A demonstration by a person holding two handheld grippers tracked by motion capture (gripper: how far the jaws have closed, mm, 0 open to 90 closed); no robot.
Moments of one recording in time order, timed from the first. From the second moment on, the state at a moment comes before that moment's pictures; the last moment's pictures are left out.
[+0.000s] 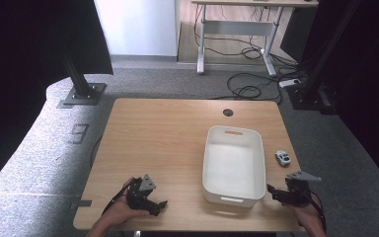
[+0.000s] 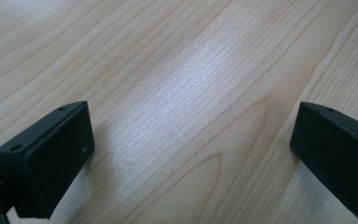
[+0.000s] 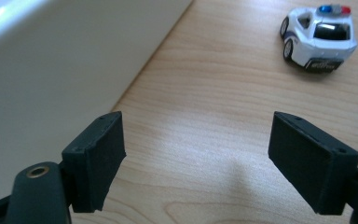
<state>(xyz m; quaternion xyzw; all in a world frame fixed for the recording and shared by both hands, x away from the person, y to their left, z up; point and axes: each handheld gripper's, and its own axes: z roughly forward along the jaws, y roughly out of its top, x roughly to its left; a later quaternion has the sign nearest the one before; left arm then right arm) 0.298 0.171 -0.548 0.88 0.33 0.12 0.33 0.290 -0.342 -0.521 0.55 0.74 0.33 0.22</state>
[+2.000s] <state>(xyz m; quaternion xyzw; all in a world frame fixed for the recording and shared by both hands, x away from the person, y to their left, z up) 0.298 0.171 -0.548 0.88 0.33 0.12 0.33 0.275 -0.306 -0.484 0.50 0.72 0.41 0.24</state>
